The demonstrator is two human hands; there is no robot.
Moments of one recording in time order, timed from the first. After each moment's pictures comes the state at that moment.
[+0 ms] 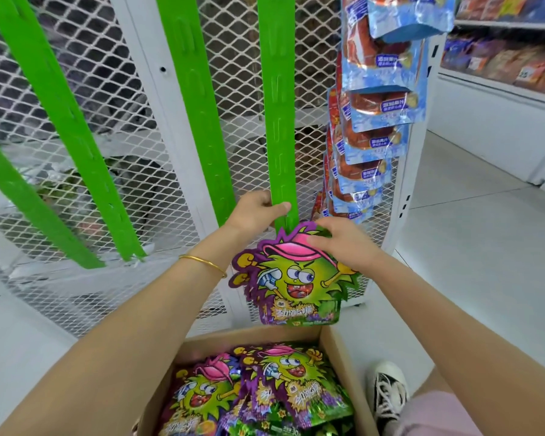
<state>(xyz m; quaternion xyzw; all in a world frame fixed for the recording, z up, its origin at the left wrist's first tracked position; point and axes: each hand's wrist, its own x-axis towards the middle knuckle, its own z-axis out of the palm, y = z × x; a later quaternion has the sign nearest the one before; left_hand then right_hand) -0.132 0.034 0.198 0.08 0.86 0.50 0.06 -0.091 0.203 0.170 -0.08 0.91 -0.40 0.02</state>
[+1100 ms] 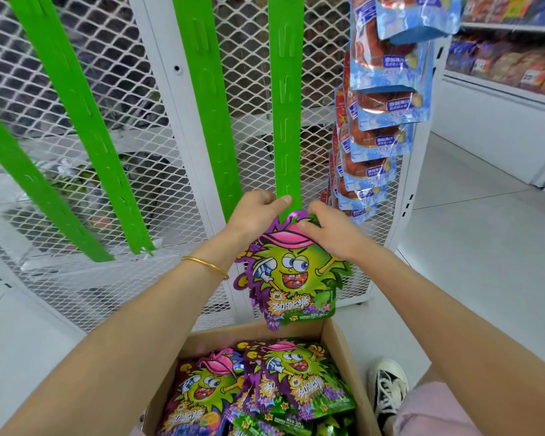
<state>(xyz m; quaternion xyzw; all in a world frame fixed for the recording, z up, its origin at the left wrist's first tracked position) -0.113 0.028 0.202 0.07 0.87 0.49 0.02 -0.103 0.184 0.172 -0.12 0.95 -0.30 -0.04</state>
